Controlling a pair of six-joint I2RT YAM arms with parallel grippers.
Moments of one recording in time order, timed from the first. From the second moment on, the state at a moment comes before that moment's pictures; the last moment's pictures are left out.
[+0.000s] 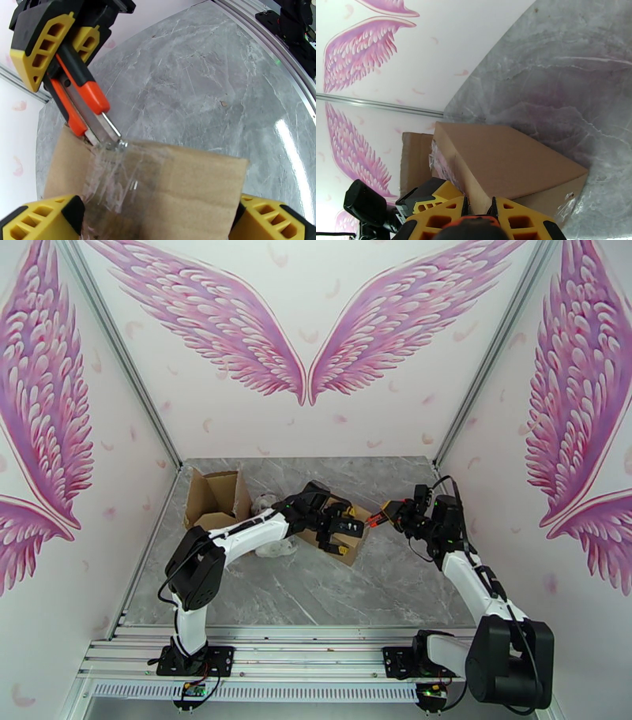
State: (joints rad) left arm -0.77 1.95 1.51 -0.30 0.54 1.04; right arm -0.14 1.21 0.73 -0.03 -0.79 0.84
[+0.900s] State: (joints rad) left arm -0.74 1.97 1.55 -0.41 0.61 1.21; right arm -0.15 1.26 0.81 -0.27 -0.98 0.68
